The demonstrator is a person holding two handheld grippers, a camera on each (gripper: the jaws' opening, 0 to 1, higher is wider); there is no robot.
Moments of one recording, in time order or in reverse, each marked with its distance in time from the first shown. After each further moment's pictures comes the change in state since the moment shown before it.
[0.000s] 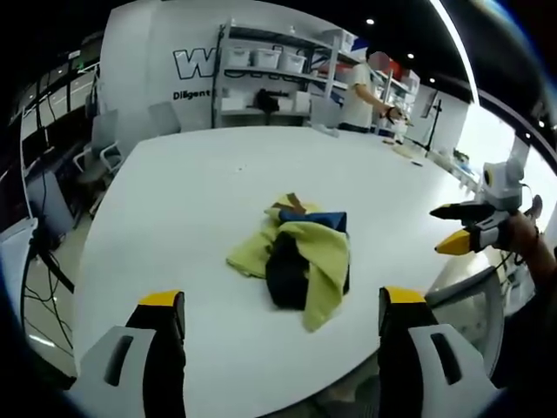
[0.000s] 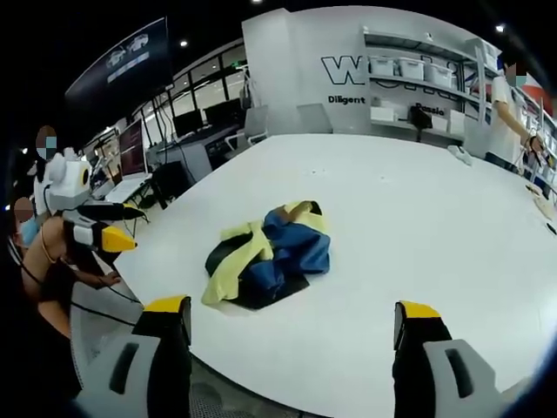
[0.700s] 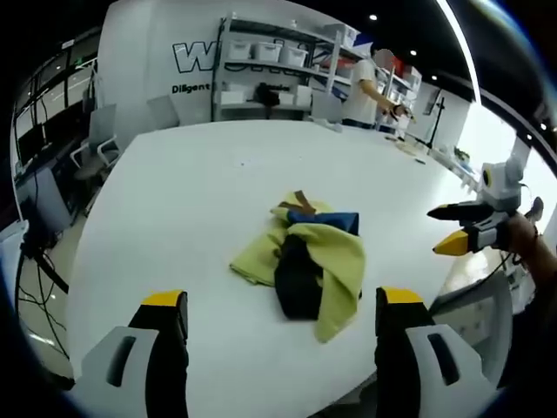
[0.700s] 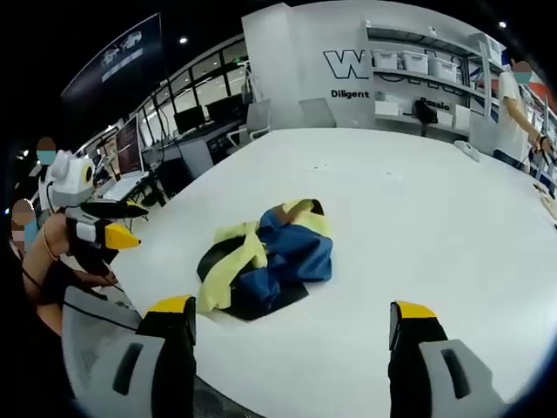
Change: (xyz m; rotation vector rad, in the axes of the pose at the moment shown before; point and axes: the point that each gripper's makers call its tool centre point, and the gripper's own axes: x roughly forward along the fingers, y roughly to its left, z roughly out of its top) left arm 0.031 0.016 0.009 -0.014 0.020 -0.011; right arm 0.036 -0.008 0.007 -0.001 0.031 0.028
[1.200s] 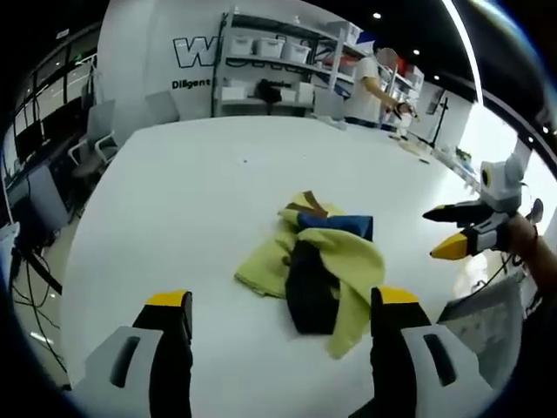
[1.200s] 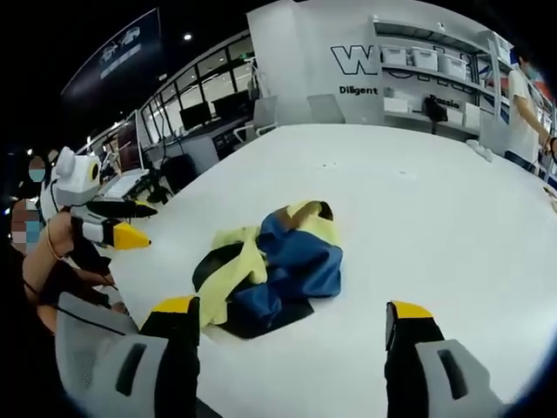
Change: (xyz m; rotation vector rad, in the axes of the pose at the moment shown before) left arm 0.031 0.016 0.004 -0.003 0.017 0.000; right arm 0.035 0.001 0.010 -0.008 0.010 0.036
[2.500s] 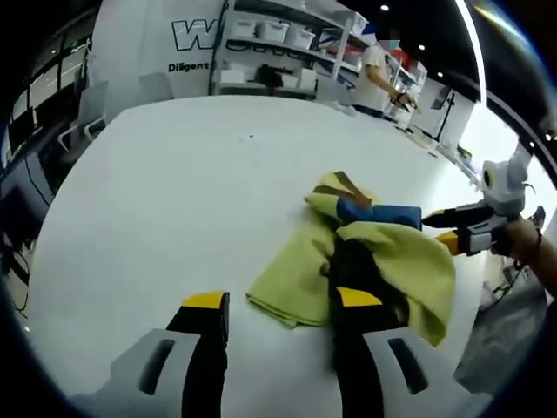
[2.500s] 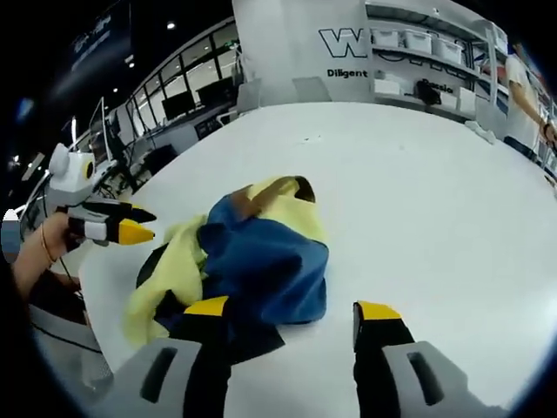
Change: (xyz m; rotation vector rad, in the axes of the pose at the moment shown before) left arm 0.099 0.036 -0.018 -0.030 0.058 -0.032; right arm 0.089 -0.039 -0.017 0.034 0.066 -0.052
